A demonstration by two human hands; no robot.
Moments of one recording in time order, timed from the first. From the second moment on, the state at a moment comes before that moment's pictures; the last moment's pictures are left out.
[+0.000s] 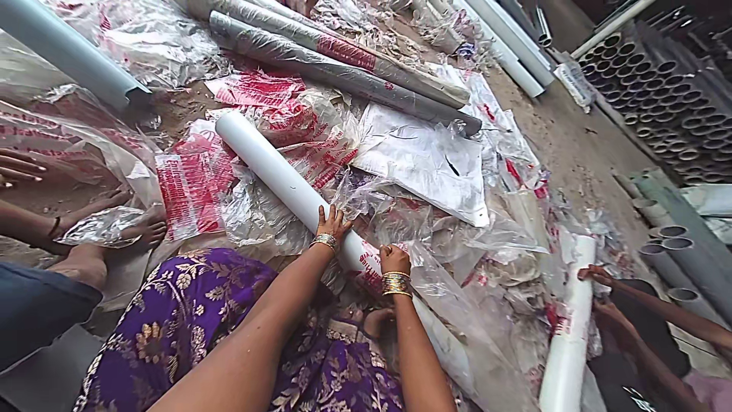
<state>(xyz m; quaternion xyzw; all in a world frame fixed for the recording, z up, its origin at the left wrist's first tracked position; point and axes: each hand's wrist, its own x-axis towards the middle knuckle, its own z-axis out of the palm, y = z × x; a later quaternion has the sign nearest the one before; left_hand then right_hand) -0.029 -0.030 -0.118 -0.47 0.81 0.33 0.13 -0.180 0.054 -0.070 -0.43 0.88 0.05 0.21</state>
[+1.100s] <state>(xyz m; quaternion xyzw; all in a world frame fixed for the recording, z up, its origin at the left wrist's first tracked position) -0.030 -0.027 -0.126 -0.46 0.81 0.34 0.11 -0.149 0.068 -0.098 -0.38 0.89 -0.06 0.25</state>
